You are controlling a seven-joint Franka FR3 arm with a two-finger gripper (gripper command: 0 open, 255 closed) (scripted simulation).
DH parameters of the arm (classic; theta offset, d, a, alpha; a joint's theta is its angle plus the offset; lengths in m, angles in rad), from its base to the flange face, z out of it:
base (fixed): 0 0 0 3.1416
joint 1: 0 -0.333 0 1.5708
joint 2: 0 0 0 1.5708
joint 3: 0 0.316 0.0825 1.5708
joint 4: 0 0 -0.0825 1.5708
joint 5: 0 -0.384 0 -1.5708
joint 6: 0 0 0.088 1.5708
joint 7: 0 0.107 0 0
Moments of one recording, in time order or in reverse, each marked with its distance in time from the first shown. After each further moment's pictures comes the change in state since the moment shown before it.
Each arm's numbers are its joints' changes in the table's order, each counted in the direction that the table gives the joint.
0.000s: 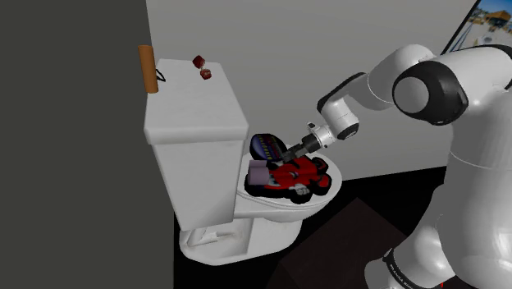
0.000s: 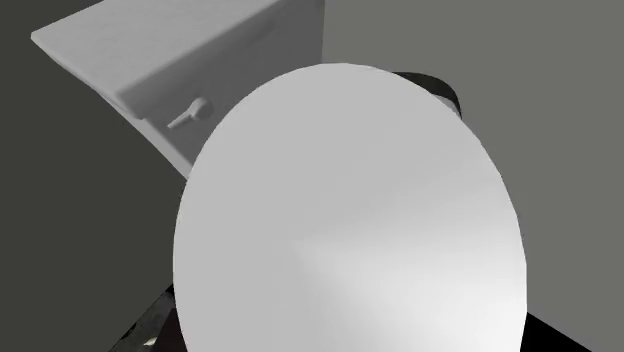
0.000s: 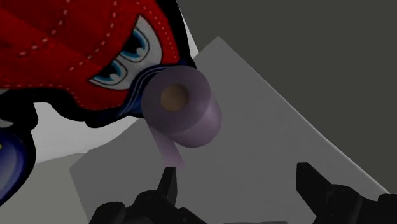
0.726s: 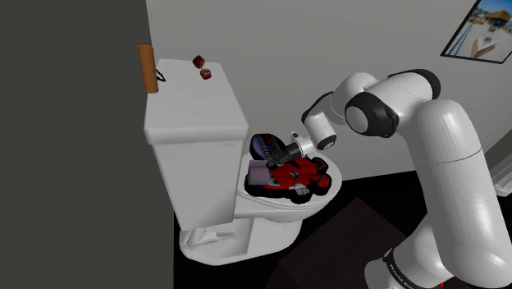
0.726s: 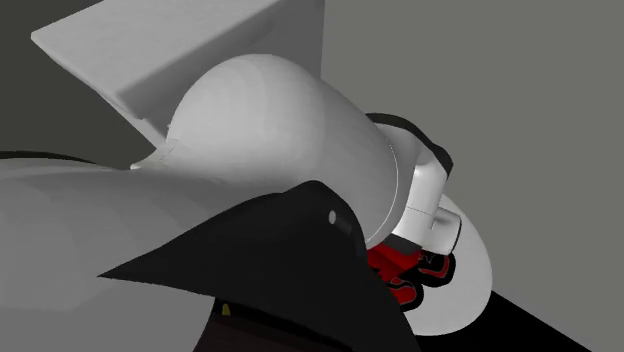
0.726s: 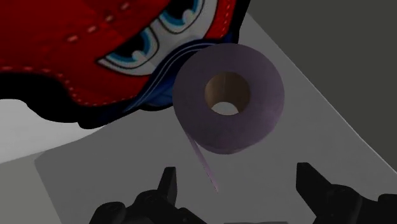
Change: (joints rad) arm 0.178 0.332 0.192 0.261 -0.215 -0.215 -0.148
